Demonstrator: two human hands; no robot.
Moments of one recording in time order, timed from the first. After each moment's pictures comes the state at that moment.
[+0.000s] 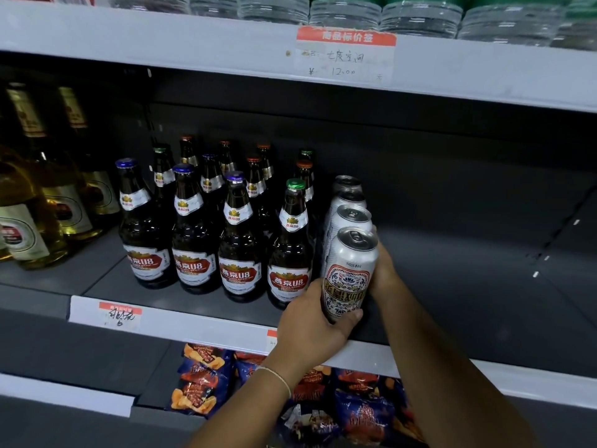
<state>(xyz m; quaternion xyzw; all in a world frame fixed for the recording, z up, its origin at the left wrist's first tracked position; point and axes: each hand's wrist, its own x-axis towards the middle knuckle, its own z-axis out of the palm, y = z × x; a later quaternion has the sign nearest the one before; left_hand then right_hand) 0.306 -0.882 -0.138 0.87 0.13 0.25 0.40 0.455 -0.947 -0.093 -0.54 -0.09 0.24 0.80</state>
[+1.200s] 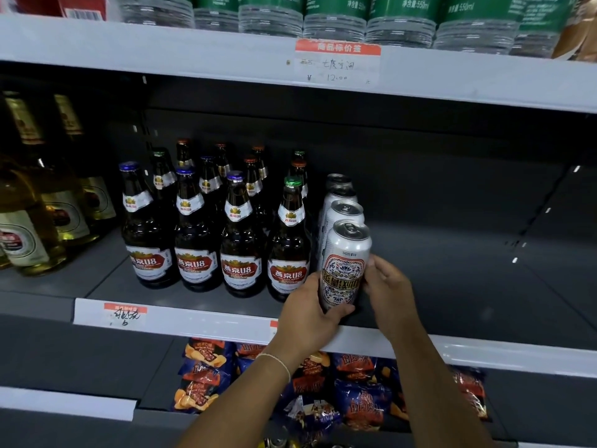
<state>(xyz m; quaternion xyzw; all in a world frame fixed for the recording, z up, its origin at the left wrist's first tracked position) 0.301 -0.877 -0.139 0.86 0.09 0.24 0.45 0.391 -0.998 -0.124 -0.68 -0.16 0.03 0.71</state>
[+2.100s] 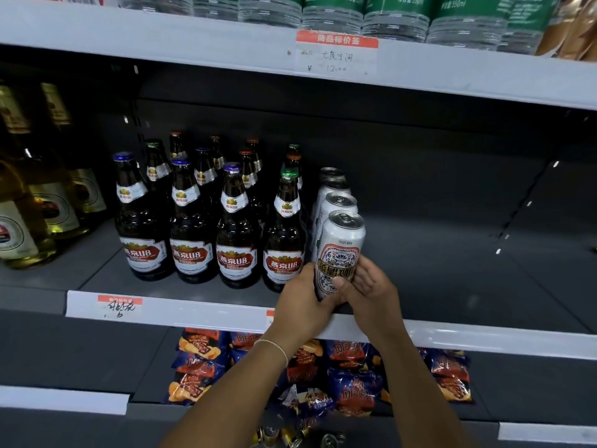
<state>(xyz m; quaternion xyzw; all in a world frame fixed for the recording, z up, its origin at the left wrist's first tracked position) 0.306 -0.874 -0.148 0.86 0.07 0.26 0.44 0.359 -1.005 -0.137 -0.69 -0.24 0.03 0.69</state>
